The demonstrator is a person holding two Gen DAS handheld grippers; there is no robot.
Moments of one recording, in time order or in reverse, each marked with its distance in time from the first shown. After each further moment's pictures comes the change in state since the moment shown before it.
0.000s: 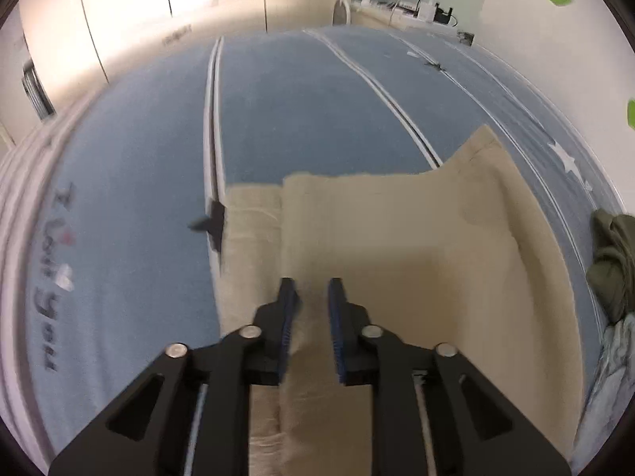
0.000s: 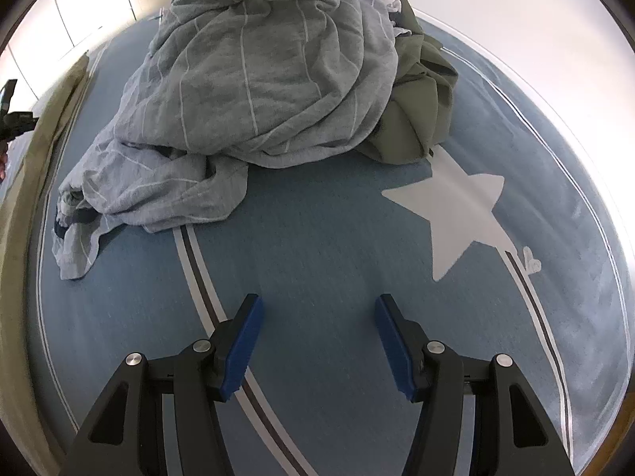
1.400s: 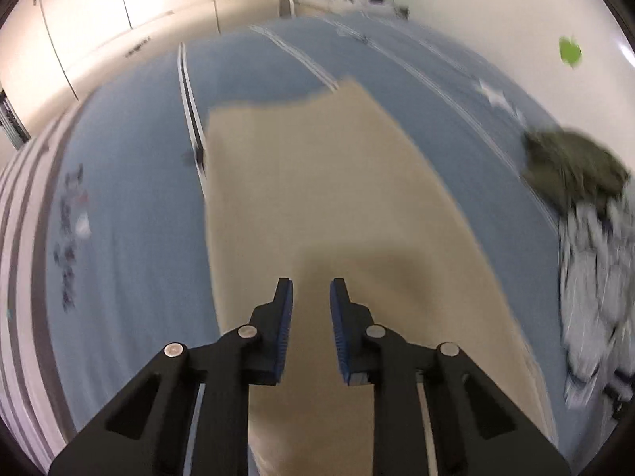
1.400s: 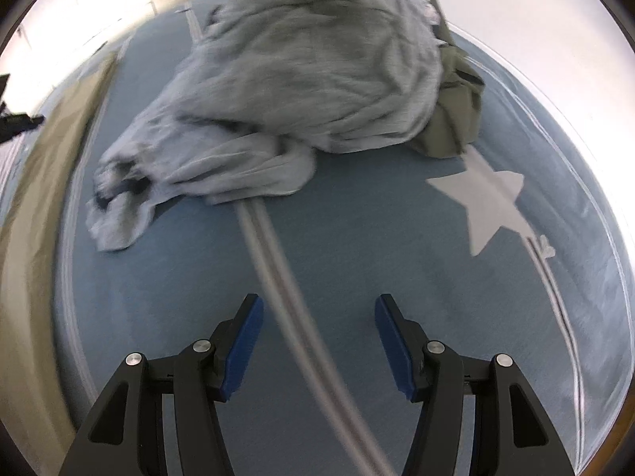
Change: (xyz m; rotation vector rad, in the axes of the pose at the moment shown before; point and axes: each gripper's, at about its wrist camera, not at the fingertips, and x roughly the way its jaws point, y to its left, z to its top) left arm -0.085 -0.005 -0.109 0.164 0.035 -0.088; right arm -0.021 0.048 0.012 -0.056 -0.007 0.047
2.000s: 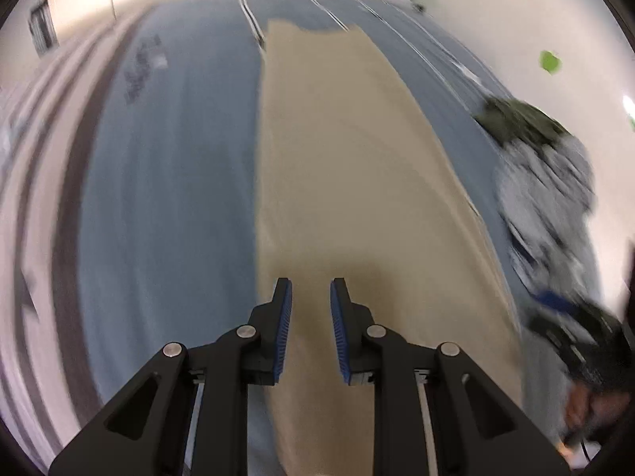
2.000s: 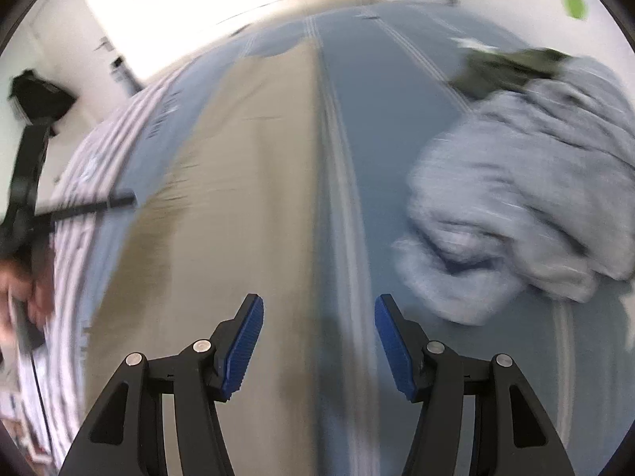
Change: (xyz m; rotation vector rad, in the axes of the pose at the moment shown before) left arm -0.119 -0.005 -0.170 -0.205 0.073 -0.135; right arm -0.084 0.155 -0.013 -0.276 -0.028 0.372
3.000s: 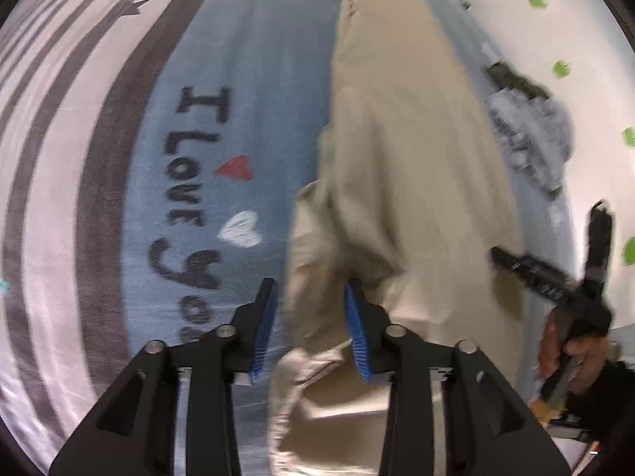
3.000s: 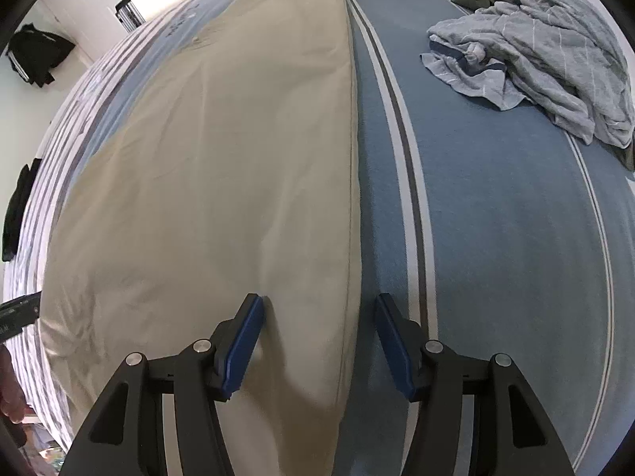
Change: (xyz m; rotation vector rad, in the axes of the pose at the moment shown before) left arm -0.073 0.006 -0.222 -0.276 0.062 -0.042; right arm 0.011 0.010 -0.140 -0.016 0.158 -0.058
